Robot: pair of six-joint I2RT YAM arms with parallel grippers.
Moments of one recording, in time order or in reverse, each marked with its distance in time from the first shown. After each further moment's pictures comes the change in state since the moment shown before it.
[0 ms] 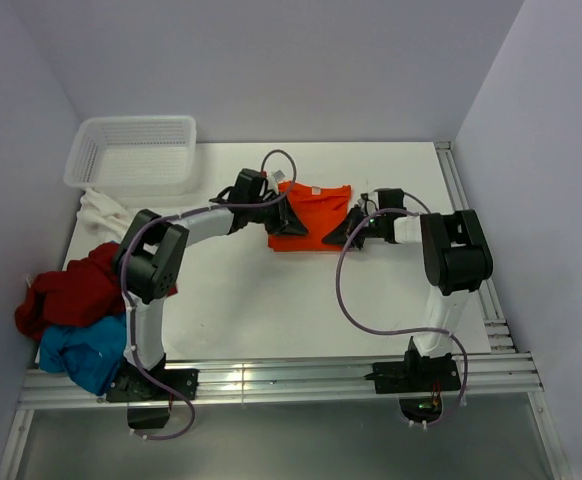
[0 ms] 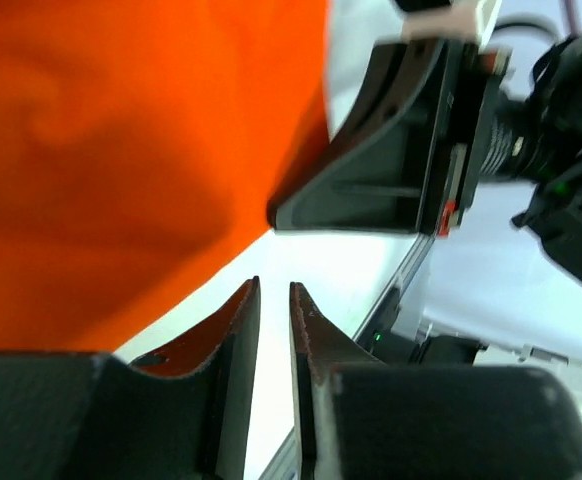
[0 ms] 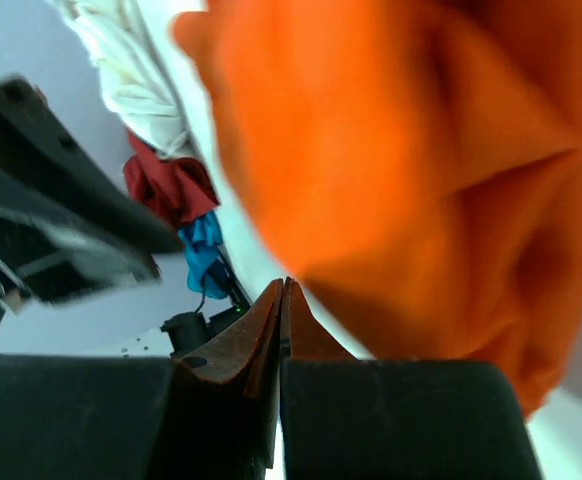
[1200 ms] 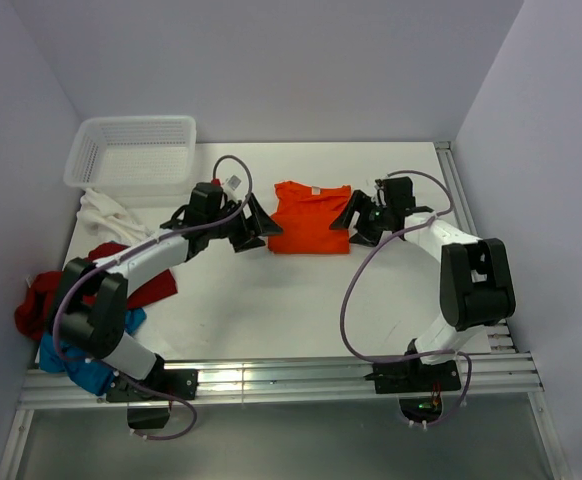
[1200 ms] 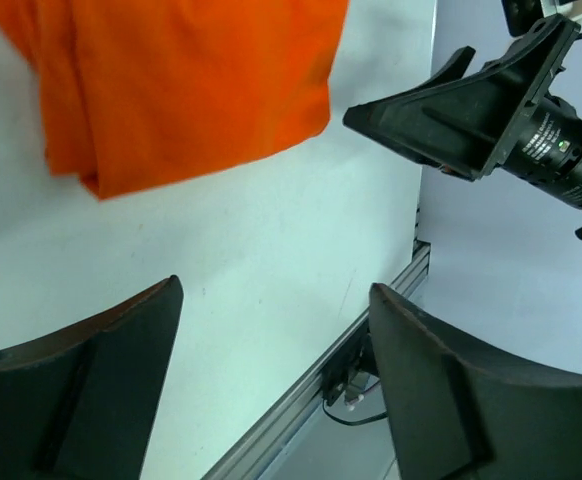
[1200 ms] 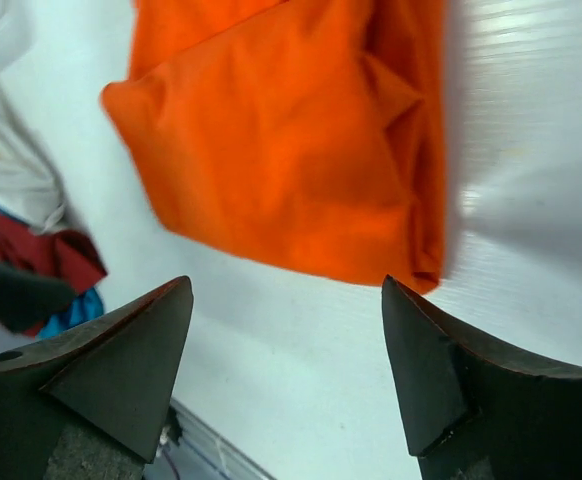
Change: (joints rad) left arm 0.067 -0.443 -0.372 -0.026 -0.130 -0.047; right arm 0.030 -0.262 0.032 -0.321 0.404 -0.190
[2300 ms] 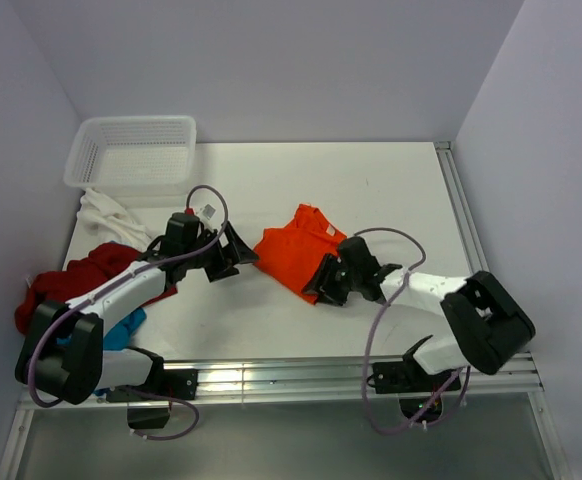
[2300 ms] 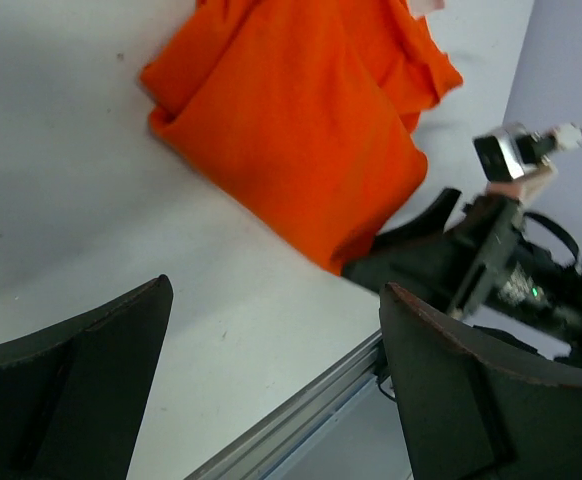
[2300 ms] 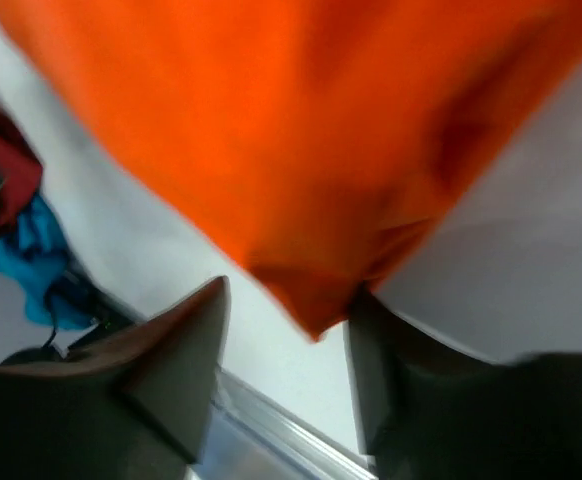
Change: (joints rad) left arm 0.074 -0.280 -0.310 -0.076 -0.068 0.037; right arm 0.443 -0.211 -0.438 0.207 0.246 0.420
